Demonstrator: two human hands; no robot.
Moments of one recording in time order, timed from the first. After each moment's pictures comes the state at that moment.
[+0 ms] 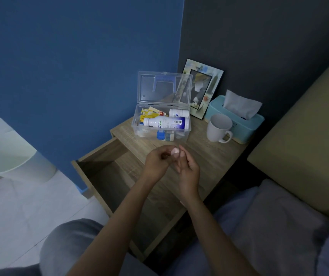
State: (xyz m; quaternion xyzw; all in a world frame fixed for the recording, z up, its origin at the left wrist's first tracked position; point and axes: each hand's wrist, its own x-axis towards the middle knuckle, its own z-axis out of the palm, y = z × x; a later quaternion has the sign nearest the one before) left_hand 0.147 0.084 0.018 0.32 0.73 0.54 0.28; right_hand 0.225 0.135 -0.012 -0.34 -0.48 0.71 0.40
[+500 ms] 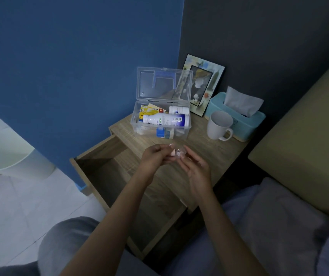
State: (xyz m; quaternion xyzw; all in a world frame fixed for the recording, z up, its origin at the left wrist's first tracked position) left_hand 0.138 0.087 0.017 0.14 0.64 0.63 0.42; right_hand 0.251 0.164 -0.018 -0.31 -0.39 0.80 0.32
